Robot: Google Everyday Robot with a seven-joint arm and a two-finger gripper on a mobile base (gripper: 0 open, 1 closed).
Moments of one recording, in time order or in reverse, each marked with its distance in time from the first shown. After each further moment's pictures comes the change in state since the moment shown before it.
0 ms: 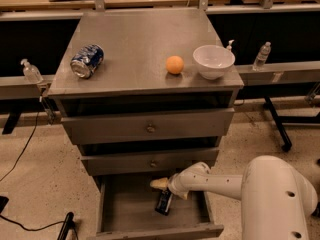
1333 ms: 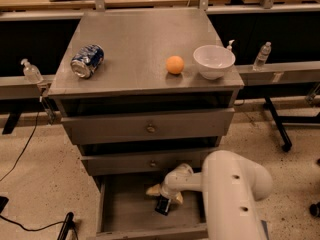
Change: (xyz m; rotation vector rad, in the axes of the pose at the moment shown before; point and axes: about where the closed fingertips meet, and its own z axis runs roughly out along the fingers) arm -0.008 0.016 0.080 -0.156 -0.072 0.001
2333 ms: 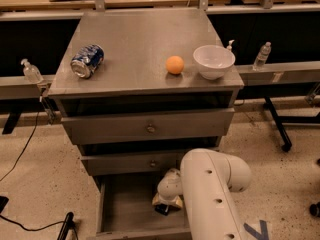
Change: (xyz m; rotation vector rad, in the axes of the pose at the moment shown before) arm -0.022 0.024 0.042 -0.200 -0.012 -0.092
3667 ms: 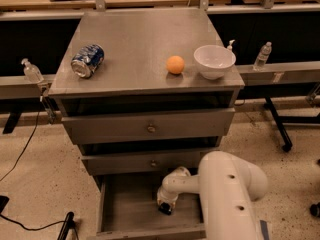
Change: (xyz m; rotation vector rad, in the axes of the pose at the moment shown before) arm -0.001 -0.016 -0.025 0.150 -0.036 0.055
